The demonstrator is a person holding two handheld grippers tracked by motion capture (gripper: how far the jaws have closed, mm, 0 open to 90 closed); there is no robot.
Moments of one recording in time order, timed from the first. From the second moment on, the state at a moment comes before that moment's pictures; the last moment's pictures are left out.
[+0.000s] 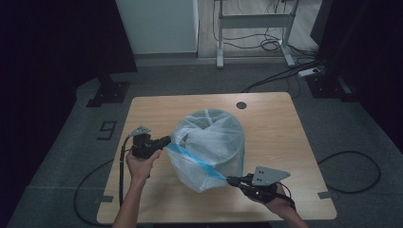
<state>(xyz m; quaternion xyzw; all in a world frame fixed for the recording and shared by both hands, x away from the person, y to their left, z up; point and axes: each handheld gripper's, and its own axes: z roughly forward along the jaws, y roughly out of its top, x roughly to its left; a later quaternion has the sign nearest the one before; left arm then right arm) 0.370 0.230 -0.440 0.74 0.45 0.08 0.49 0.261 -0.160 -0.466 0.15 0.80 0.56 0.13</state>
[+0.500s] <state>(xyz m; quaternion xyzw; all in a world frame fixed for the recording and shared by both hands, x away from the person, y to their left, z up) 0.376 0.225 -0.449 0.75 0.46 0.08 0.47 0.286 -0.166 -0.502 0.21 0.82 0.52 0.14</state>
